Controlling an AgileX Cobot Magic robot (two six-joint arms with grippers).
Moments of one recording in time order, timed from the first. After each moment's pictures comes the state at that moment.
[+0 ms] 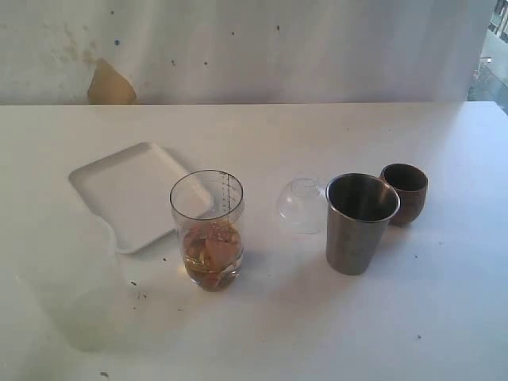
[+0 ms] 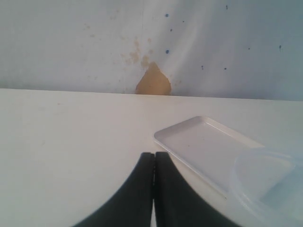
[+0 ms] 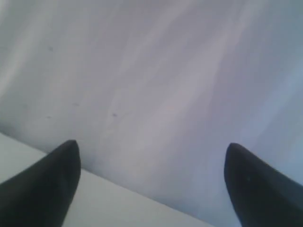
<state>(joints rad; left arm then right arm) -0.03 0.00 0.00 -0.04 0.18 -0.02 0.05 1.46 -1.29 -1.75 -0.10 1.49</state>
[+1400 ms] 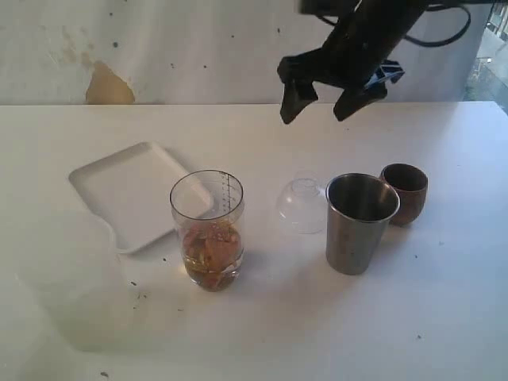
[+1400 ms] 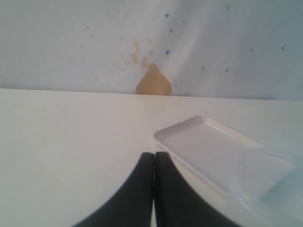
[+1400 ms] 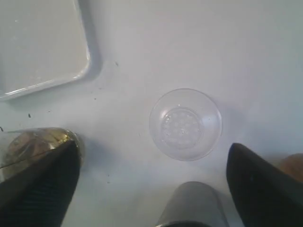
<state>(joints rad) -0.03 0.00 0.00 -0.04 0.18 -0.02 0.18 1.99 -1.88 0.30 1.19 -0.15</state>
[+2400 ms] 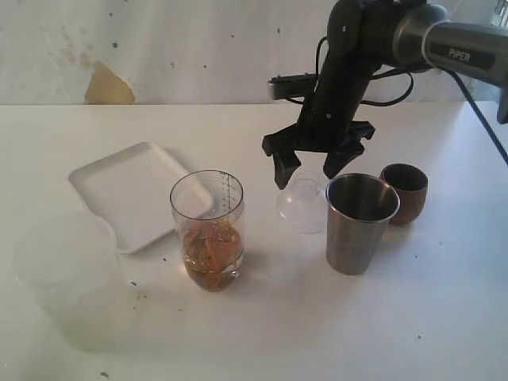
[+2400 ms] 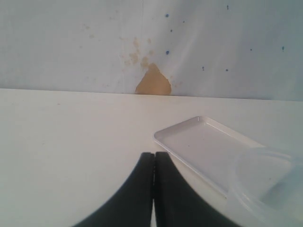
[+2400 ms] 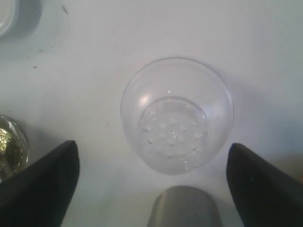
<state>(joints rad) -0.03 0.00 0.00 -0.04 0.18 -0.02 0.24 2.19 -1.90 0.18 1.21 -0.12</state>
